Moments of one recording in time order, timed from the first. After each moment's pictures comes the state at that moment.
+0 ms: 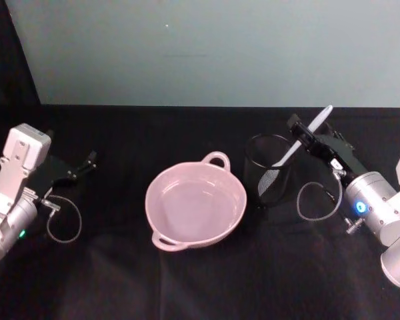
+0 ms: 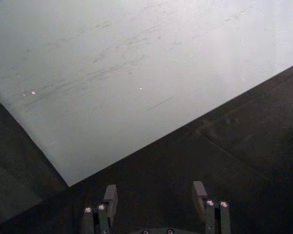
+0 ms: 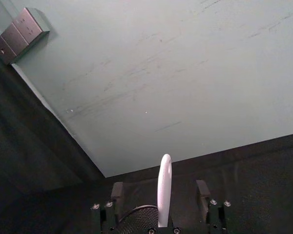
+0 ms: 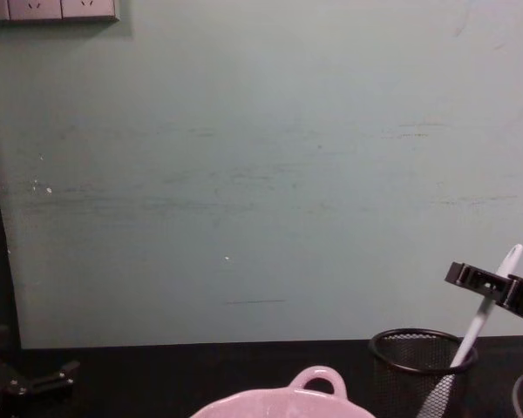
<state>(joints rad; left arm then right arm) -0.20 0.60 0.45 -1.41 -0.25 -0.12 0.03 0.17 0.31 -0.22 -1.48 0.77 0.06 0.13</state>
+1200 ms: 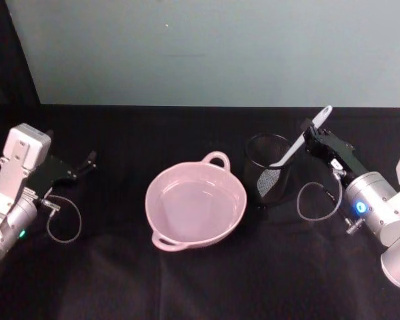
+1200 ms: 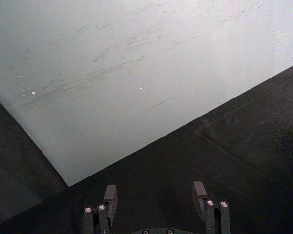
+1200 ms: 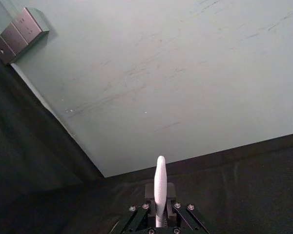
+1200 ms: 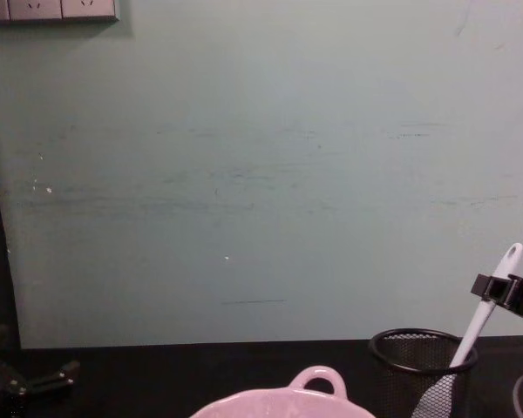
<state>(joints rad) -0.20 0.60 0.45 -1.41 -0.25 -0.12 0.03 0.17 0.31 -0.22 -1.49 0.77 0.06 0.13</state>
